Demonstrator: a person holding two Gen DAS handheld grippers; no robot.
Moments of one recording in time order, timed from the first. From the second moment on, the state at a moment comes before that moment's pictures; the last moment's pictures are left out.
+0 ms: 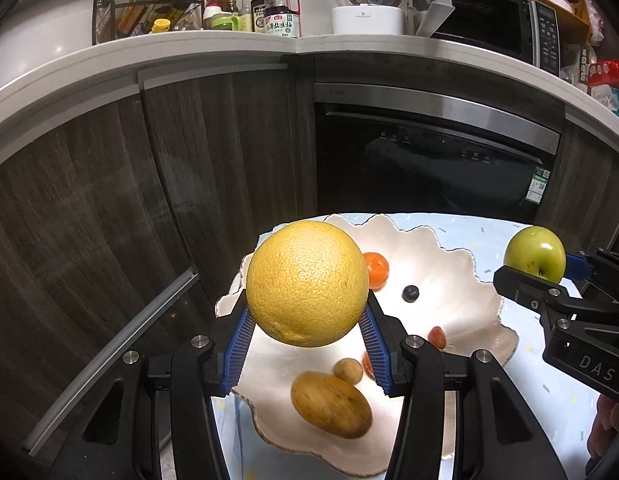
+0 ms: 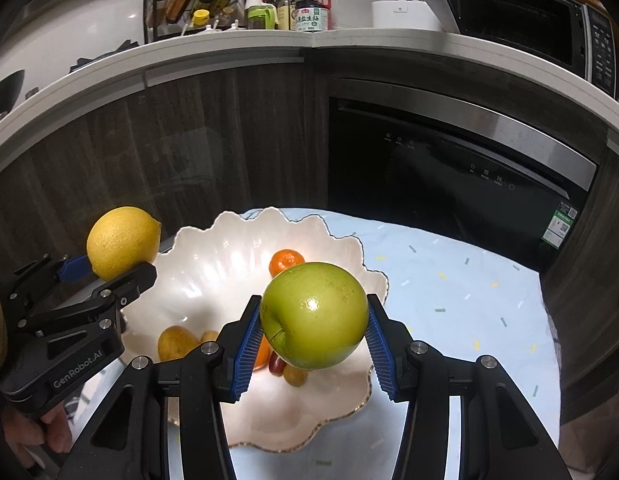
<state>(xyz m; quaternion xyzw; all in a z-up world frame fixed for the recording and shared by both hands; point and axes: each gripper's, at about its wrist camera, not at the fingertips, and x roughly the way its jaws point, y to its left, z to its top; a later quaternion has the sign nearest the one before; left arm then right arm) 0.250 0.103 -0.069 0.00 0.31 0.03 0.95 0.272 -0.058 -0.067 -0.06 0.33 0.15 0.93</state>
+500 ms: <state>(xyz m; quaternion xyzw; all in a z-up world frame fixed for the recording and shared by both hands) 0.278 0.101 -0.087 0.01 0.33 0.02 0.94 0.300 -0.061 -0.087 -0.05 0.35 0.14 0.92</state>
